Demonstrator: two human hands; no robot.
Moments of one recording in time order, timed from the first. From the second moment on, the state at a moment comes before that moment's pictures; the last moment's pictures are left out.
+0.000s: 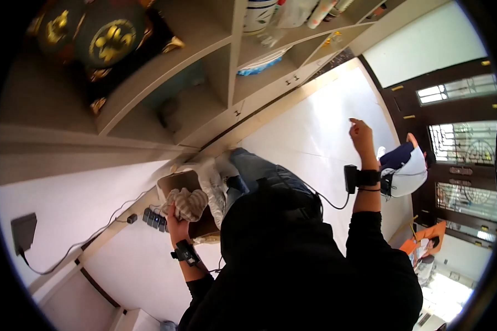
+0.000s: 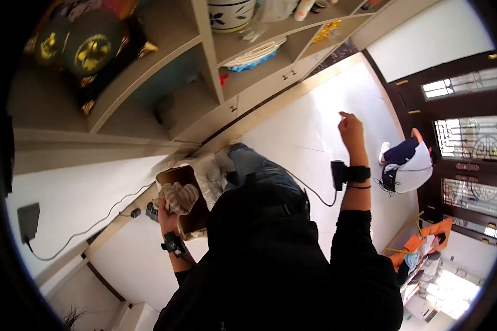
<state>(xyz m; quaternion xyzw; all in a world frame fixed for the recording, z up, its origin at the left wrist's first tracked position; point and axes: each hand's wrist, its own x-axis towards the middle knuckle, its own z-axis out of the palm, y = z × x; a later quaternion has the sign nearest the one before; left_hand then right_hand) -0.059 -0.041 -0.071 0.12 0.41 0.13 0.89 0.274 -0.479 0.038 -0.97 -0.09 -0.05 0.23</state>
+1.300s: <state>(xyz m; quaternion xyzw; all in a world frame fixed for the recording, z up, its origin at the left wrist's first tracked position) 0.024 -0.312 -0.043 0.01 0.47 0.36 0.80 0.482 -0.429 0.020 -0.78 -0.36 0.15 0.49</state>
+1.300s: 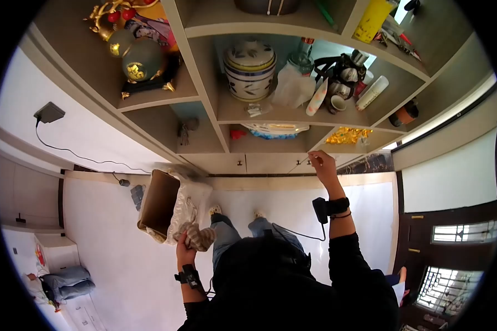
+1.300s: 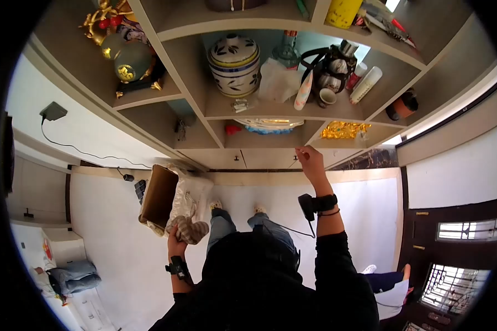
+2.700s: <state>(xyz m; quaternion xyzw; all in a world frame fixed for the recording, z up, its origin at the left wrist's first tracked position) 0.073 -0.180 0.016 0.16 0.36 0.32 0.86 0.471 -0.273 0.057 -0.61 -0.38 0.11 0.68</state>
